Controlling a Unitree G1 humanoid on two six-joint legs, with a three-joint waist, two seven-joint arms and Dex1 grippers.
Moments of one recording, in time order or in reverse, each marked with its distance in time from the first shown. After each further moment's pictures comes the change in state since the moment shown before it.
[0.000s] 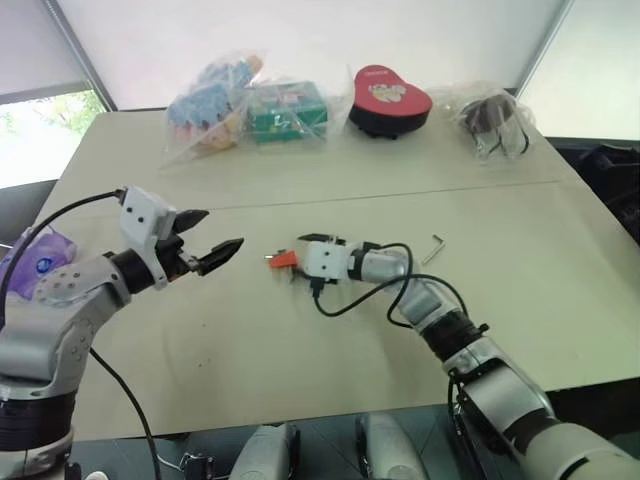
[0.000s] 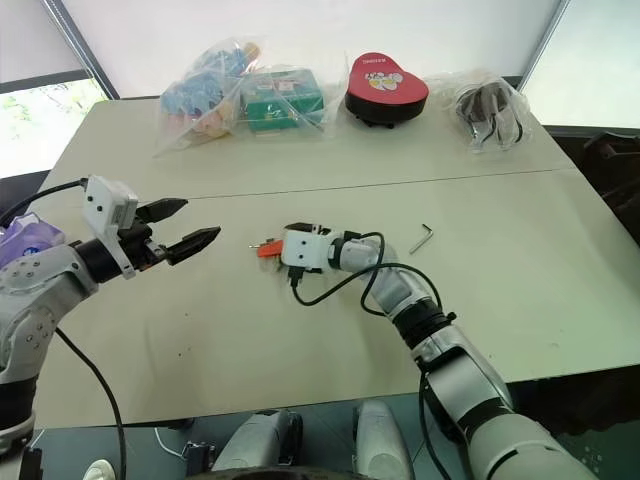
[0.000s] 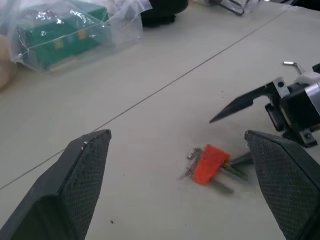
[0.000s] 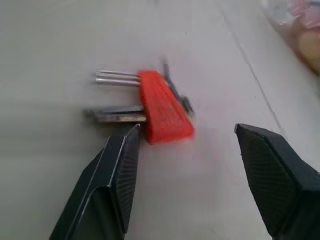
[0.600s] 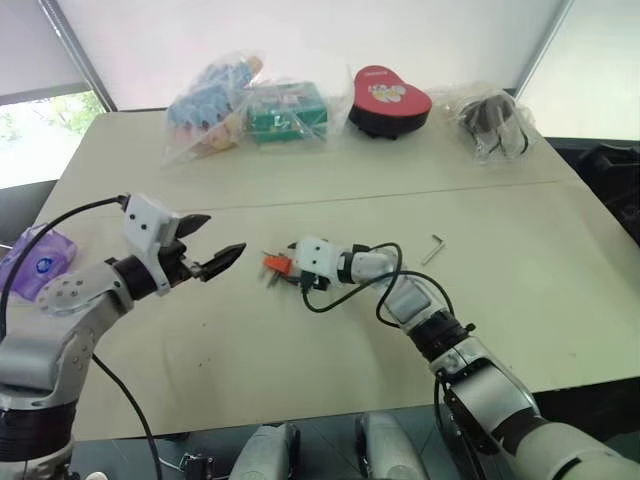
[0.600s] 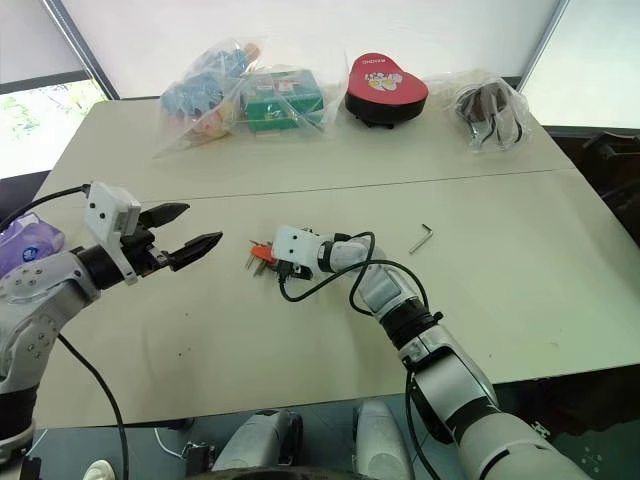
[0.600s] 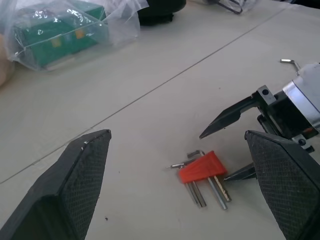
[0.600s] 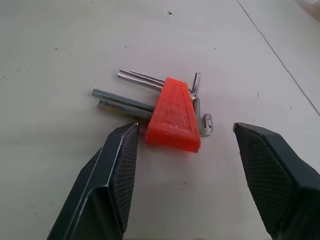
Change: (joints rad) left arm 0.038 -0.012 0.000 -0.038 0.000 -0.005 0.022; right arm -0.023 0.024 -0.028 0.016 0.084 0.165 0.060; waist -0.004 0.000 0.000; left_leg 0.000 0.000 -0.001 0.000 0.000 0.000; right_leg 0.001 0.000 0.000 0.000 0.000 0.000
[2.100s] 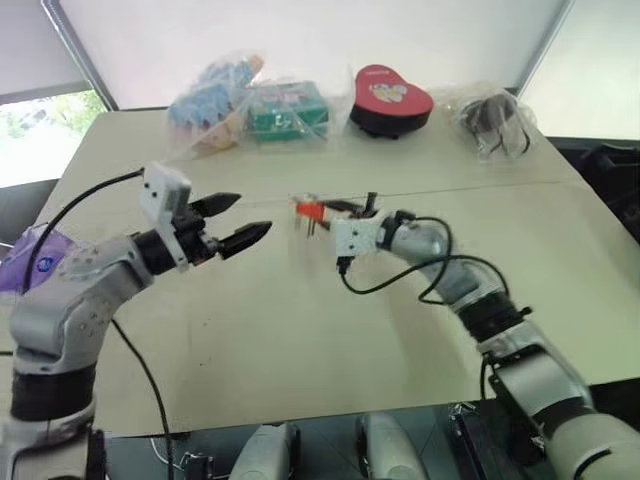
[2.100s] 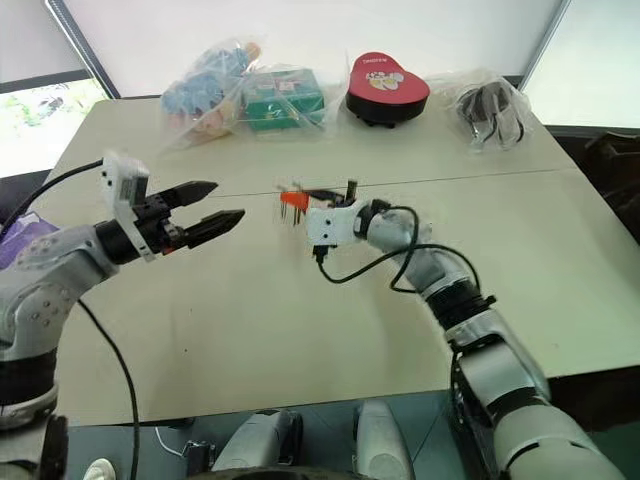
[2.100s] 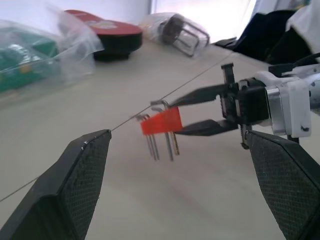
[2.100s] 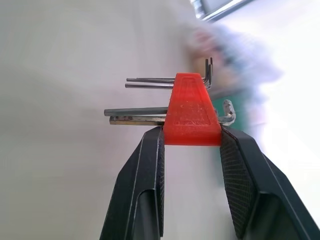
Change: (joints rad) left arm -0.273 -0.073 -0.054 0.093 -0.206 0.171 -0.057; right arm -0.088 -0.326 -0.030 -0.141 -0.299 -0.490 -0.359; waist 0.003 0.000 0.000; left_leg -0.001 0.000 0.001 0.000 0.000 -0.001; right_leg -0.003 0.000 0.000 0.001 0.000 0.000
